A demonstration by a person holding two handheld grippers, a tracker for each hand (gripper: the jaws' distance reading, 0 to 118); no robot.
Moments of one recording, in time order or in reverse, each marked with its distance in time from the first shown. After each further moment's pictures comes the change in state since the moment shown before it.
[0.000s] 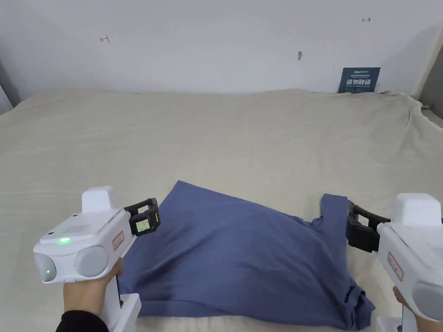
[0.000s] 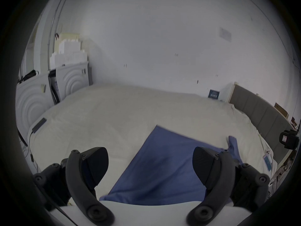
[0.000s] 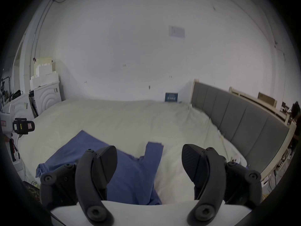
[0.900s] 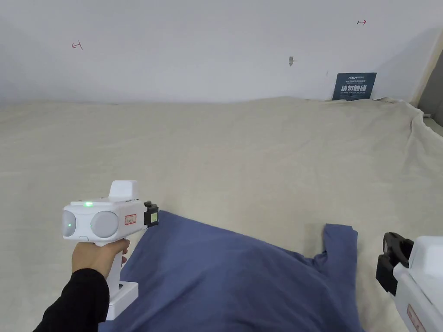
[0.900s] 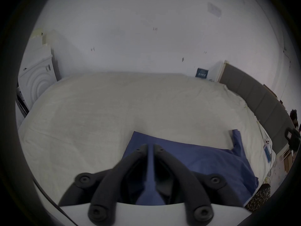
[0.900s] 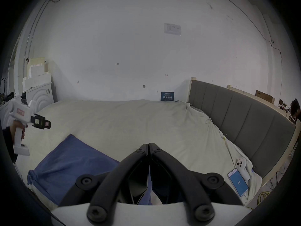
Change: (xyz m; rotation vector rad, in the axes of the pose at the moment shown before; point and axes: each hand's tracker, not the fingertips) left arm 0.019 0.048 -0.238 -0.340 -0.171 -0.109; right arm 0.014 -0.012 -0.092 -0.043 -0.038 -0.027
